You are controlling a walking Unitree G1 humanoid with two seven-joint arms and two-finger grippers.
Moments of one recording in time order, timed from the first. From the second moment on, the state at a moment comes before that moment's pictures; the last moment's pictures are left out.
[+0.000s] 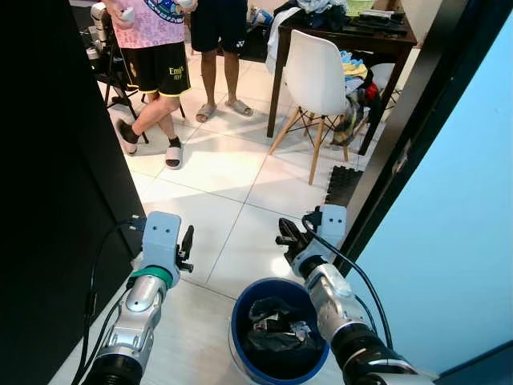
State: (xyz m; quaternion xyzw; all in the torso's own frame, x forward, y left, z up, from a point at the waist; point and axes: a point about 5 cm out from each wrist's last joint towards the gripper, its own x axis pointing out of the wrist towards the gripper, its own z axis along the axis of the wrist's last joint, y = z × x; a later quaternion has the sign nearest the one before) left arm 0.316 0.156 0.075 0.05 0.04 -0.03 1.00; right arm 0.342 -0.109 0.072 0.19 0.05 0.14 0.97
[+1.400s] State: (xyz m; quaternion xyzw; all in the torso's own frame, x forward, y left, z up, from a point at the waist) left arm 0.317 0.140 0.075 0.04 0.04 -0.06 1.00; right arm 0.323 -0.141 0.055 0.18 0.04 0.08 0.98
